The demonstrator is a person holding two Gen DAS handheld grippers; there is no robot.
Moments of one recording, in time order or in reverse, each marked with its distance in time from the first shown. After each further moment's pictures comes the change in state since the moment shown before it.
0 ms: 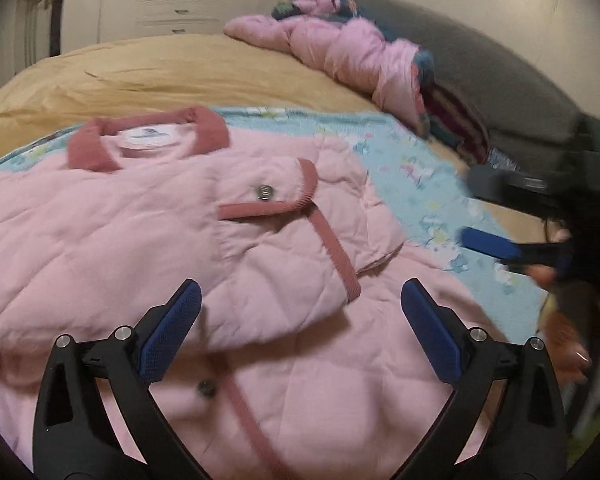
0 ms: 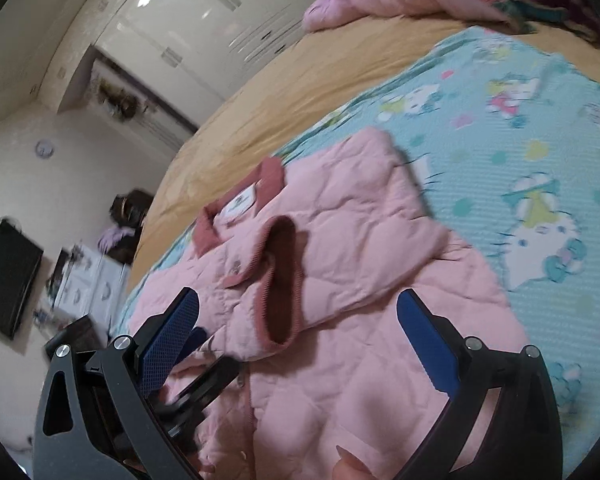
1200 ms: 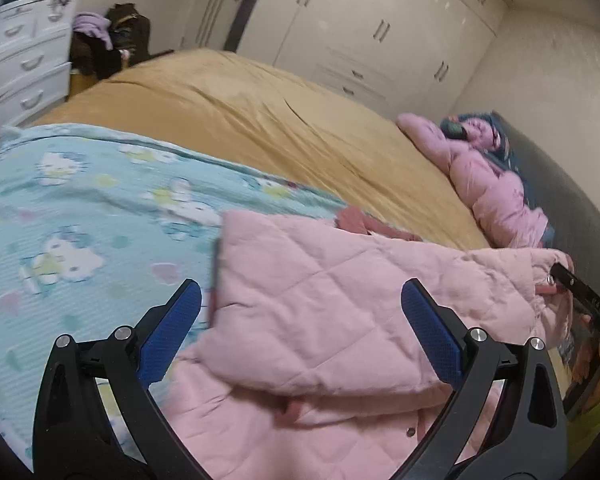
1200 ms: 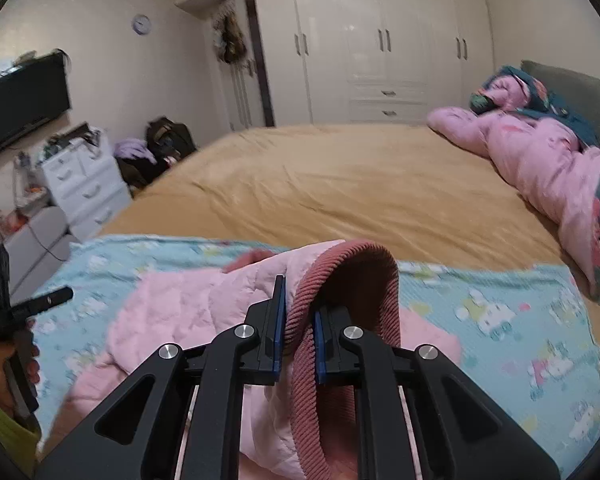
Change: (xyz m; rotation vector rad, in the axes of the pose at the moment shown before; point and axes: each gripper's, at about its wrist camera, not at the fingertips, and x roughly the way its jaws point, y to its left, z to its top) left arm -0.133 0.196 0.029 -0.457 -0.229 0.315; right arm 0.039 0.144 0.076 -0.635 -0.112 -0.110
